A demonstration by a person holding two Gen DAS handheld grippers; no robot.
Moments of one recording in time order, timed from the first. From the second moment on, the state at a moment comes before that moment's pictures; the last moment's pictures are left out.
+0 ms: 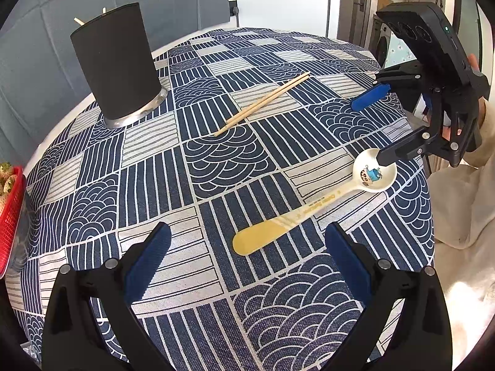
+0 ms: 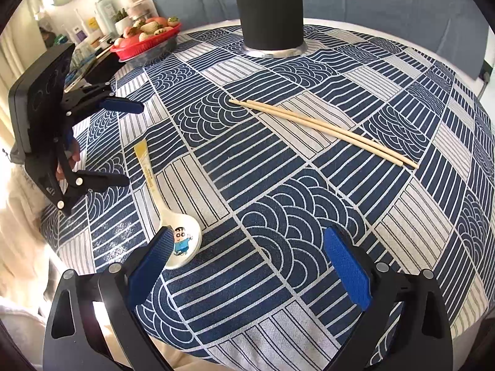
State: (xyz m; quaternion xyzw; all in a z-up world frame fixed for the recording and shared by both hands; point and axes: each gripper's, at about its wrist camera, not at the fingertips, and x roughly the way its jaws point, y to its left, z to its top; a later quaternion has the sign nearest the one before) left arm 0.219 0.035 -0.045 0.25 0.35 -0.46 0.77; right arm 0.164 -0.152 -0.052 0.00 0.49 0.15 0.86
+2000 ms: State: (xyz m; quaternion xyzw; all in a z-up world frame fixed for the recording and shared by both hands) left arm 0.254 -0.010 0.107 0.32 0.25 -0.42 0.81; right arm 0.242 -0.122 0.158 -0.24 0.30 0.24 0.89
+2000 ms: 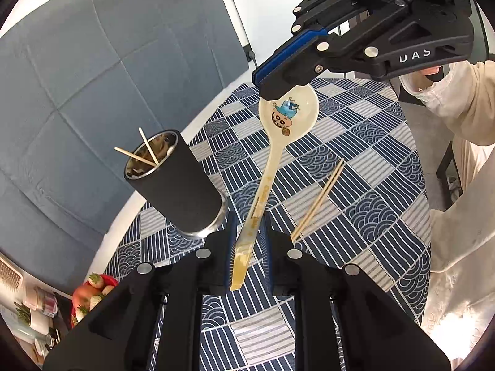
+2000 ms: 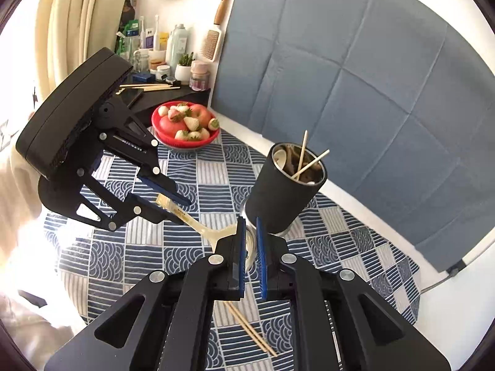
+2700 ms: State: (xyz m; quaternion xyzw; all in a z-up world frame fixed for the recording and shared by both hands) left arm 0.356 -0.039 0.161 0.26 0.19 -0.45 0.83; right arm 0.307 -0.129 0.228 -0.31 0.26 0.16 0.90
